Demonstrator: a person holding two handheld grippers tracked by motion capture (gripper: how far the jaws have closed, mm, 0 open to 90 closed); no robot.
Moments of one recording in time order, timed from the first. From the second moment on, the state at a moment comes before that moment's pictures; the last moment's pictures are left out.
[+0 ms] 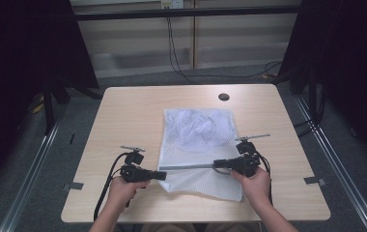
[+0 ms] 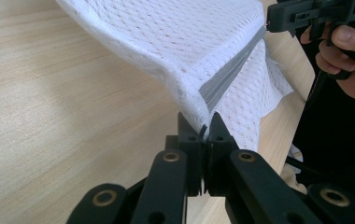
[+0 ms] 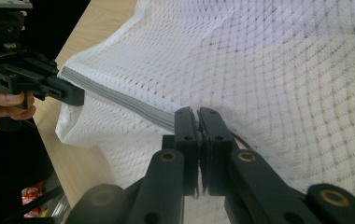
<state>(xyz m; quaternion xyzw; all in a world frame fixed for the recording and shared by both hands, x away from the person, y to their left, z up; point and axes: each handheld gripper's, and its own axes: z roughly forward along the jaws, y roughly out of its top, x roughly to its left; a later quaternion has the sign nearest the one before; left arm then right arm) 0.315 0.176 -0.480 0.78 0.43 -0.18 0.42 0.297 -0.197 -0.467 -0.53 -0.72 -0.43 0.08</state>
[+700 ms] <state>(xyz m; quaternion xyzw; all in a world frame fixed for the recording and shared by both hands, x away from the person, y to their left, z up) 0.315 0.177 -0.479 0.78 0.43 -0.19 0.42 0.295 -0.210 -0.469 -0.54 -0.72 -0.44 0.08</state>
